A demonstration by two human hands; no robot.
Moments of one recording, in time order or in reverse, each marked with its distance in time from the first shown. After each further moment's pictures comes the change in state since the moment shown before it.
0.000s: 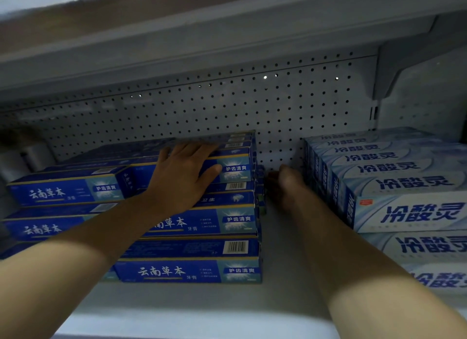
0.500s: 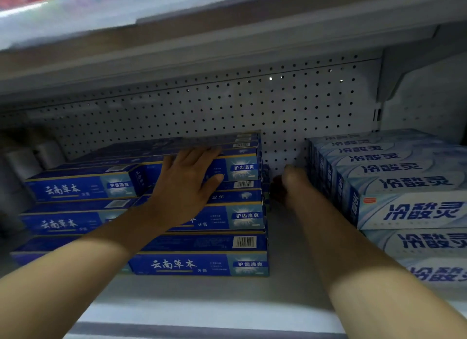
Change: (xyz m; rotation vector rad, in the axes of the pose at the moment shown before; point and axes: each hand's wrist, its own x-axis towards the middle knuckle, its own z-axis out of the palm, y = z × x) left_hand -0.022 -0.004 -0.003 -0.045 0.011 0.021; right_hand -0.006 -0.005 0.002 -0.077 0.038 -0.021
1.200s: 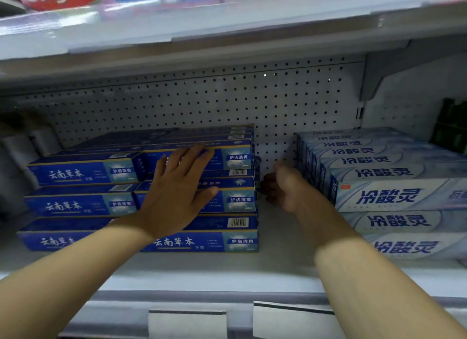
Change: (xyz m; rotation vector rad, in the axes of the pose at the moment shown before) left_hand -0.039 0.008 -0.004 0.046 0.037 0.057; right_hand -0.039 0.011 -0.018 -0.109 -0.140 0.045
